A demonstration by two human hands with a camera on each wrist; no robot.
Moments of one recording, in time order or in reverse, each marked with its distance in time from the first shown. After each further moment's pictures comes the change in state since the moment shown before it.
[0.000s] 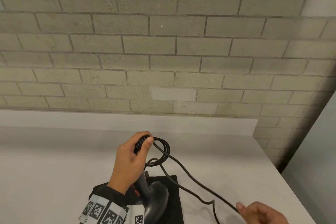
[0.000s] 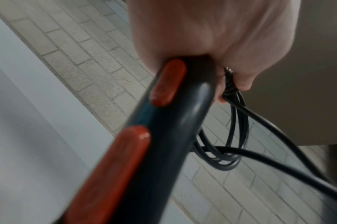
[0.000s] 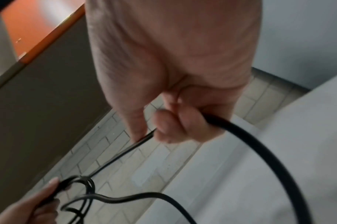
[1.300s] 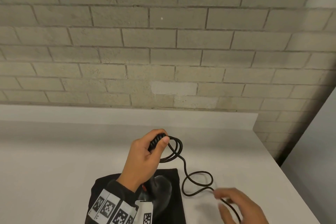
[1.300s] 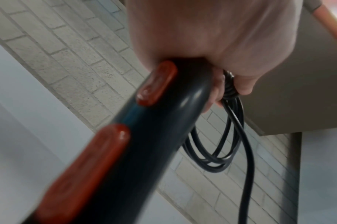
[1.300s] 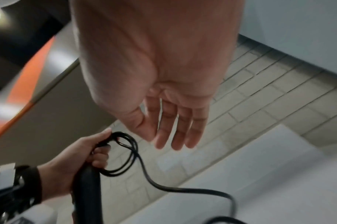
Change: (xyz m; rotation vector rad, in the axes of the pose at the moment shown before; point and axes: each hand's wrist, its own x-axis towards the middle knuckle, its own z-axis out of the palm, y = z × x) left_hand -0.010 0.017 0.018 0.055 -0.145 0.102; right_hand -0.027 -0.062 0.015 -0.183 -0.391 -0.283
